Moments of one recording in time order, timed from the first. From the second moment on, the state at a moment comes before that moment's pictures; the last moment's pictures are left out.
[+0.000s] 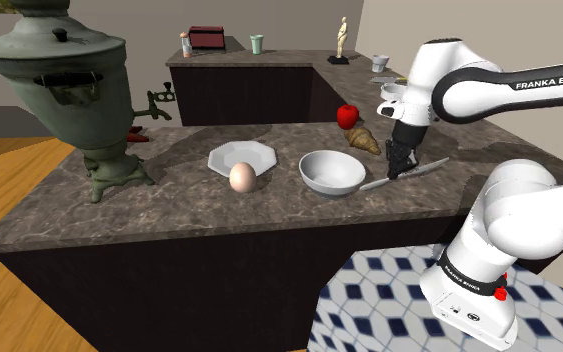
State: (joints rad) arm 0.14 -1.00 -0.37 -2.92 -0.31 1.93 -0.86
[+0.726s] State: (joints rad) arm 0.17 -1.03 -0.32 -2.78 -0.26 1.77 -0.86
